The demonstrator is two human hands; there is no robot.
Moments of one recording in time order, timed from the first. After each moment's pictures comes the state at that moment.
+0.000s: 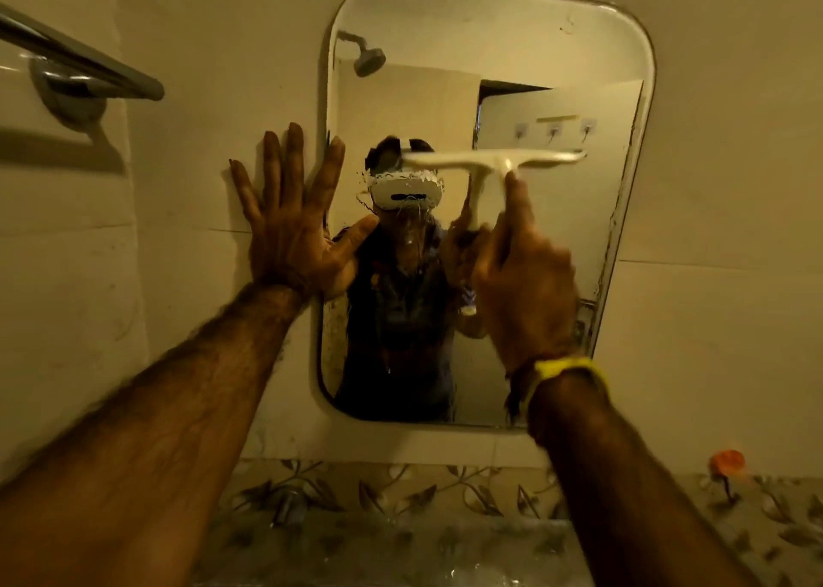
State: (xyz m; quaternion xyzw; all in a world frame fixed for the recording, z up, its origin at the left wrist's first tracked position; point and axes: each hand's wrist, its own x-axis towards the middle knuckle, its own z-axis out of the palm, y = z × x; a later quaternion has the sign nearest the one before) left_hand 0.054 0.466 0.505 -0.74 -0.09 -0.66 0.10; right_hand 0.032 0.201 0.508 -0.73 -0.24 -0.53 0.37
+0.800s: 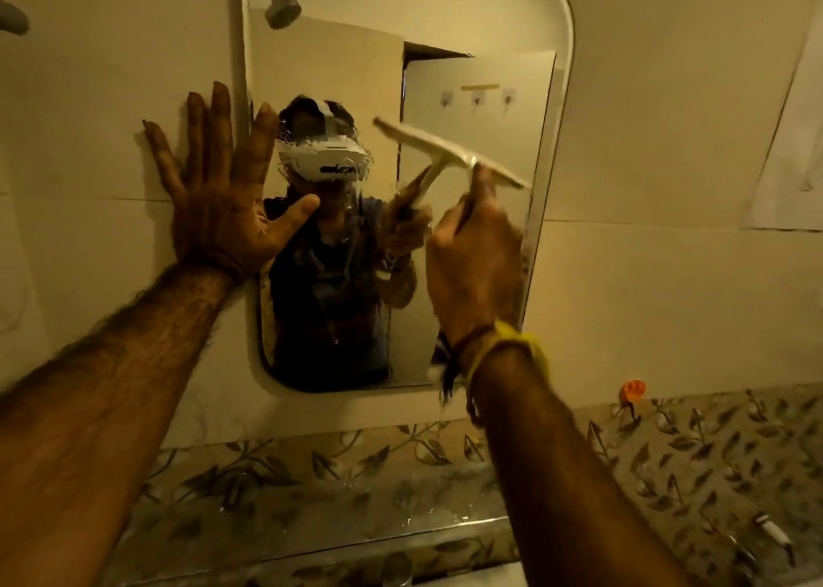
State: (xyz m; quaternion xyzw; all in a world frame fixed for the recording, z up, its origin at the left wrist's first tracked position) left_hand 0.046 0.464 0.500 -0.74 -0.03 -0.66 0.08; right_hand 0.026 0.204 0.498 -0.73 -0.13 -0.50 0.44
